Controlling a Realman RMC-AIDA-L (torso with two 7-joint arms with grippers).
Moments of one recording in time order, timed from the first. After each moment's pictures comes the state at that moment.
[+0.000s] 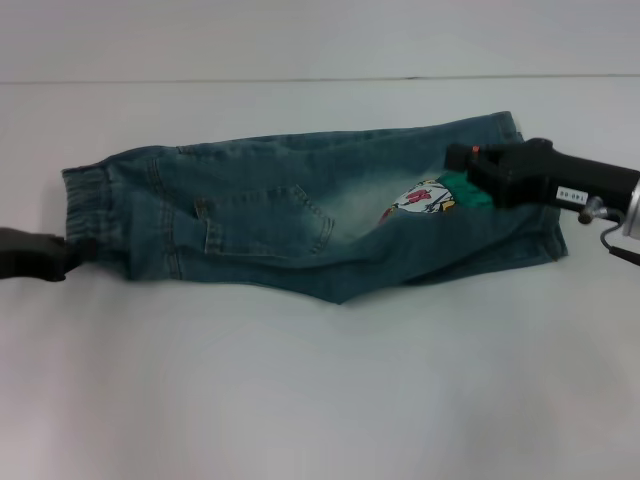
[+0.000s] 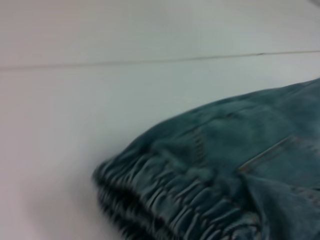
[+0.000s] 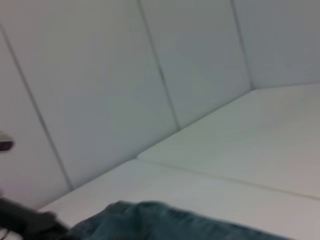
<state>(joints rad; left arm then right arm) -0.42 -2.03 0.75 0.84 2.20 1.23 -1.83 0.59 2.08 -0.58 -0.52 -1.89 -1.39 1.39</state>
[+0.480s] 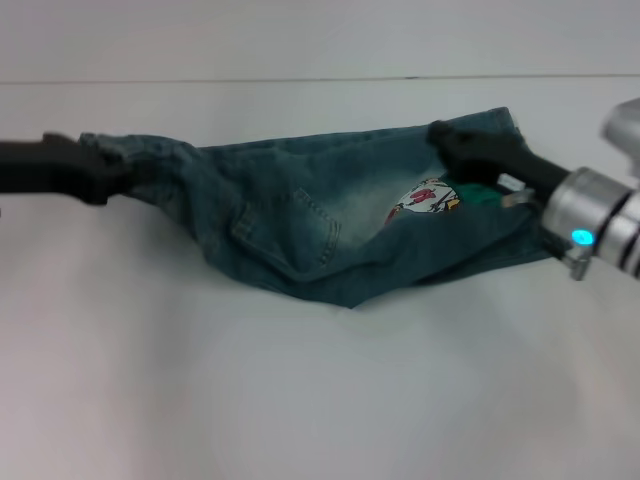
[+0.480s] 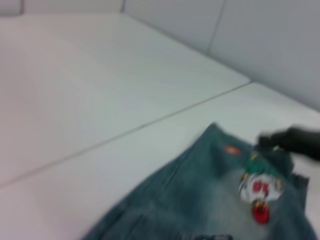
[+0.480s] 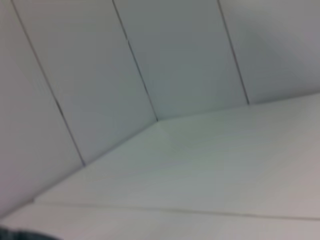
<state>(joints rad) -0.56 -2.03 0.70 1.01 2.19 1.52 -1.87 0.70 2.10 -0.58 -0.12 -1.50 -1.01 0.99</state>
